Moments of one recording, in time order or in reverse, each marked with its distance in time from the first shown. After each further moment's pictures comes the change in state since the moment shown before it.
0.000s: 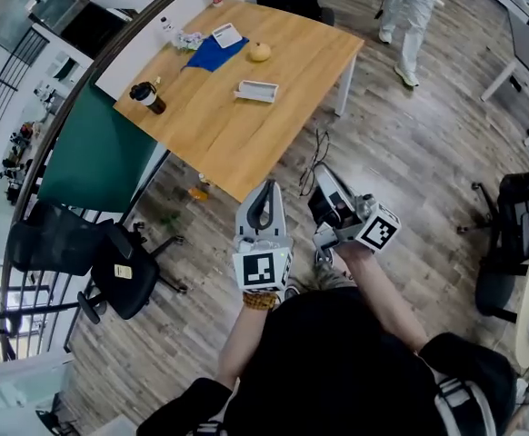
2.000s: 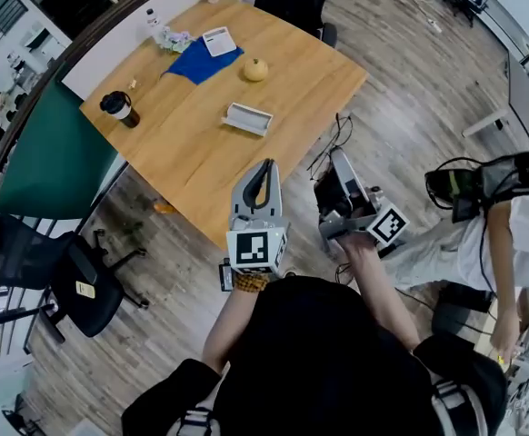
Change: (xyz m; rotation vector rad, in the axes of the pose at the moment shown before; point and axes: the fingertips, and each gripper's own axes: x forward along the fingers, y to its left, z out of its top) left arm 0.201 0.101 -0.031 -0.155 -0.053 0.011; right arm 0.152 -0.117 0.094 -0.007 0.002 0.001
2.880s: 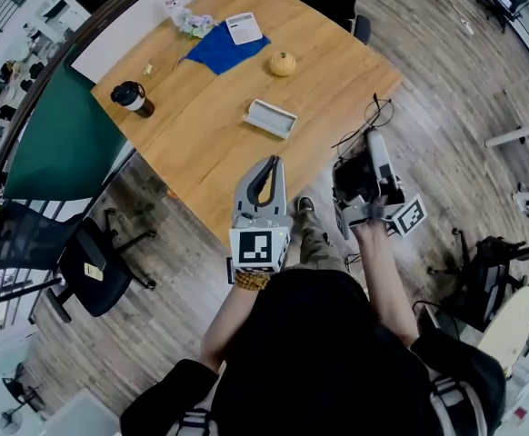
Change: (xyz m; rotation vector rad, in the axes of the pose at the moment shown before) left arm 0.047 0.052 -0.017 0.034 0.073 0.068; right arm 0.064 -0.057 0.052 0.225 -0.156 0.079
